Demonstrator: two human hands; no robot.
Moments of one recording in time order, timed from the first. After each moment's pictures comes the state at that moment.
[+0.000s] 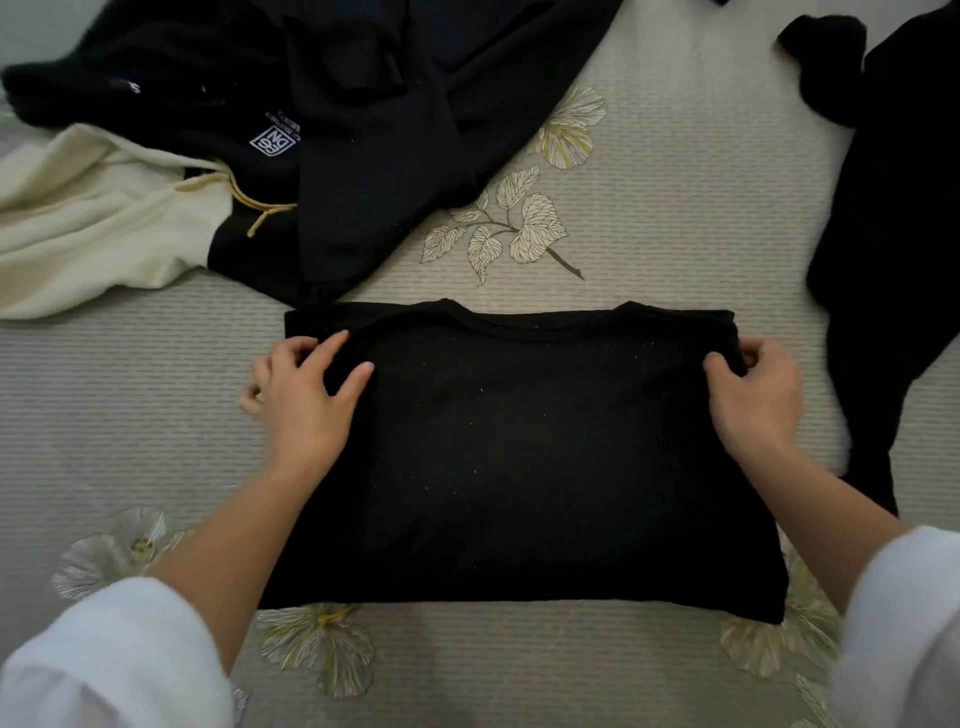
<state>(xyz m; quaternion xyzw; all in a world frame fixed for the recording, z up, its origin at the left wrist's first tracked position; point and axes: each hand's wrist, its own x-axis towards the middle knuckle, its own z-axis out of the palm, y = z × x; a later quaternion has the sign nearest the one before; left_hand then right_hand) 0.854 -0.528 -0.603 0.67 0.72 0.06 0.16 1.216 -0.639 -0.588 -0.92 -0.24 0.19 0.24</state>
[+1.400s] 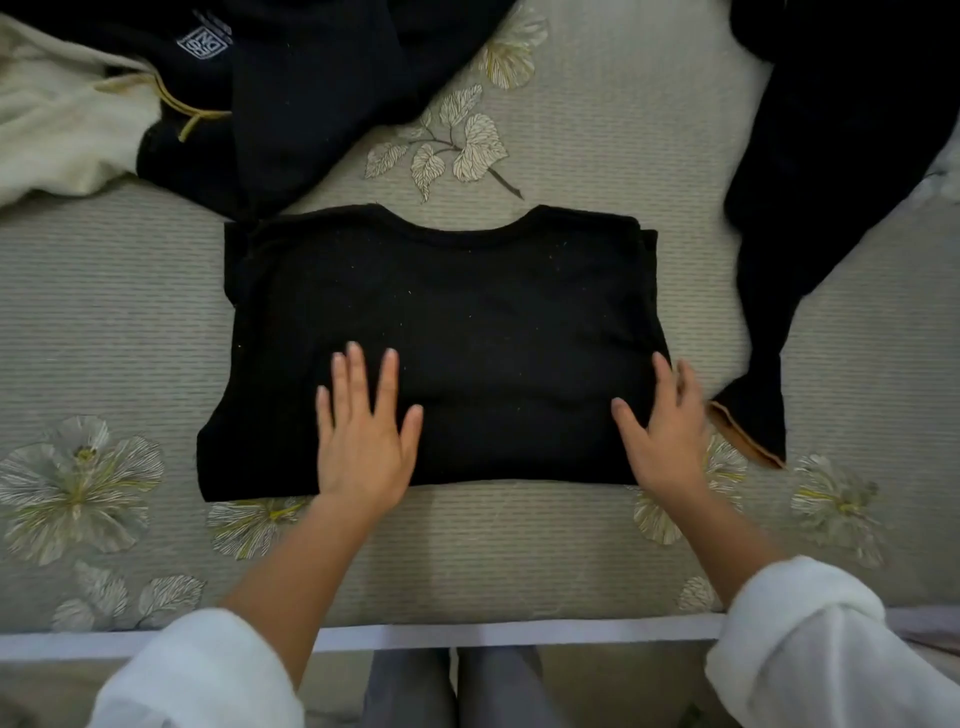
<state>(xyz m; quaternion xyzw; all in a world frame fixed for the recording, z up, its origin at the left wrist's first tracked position) 0.898 -0.679 -0.604 0.77 0.59 -0.09 0.22 1.179 -0.776 -0.599 -0.89 -0.37 0.25 0.11</state>
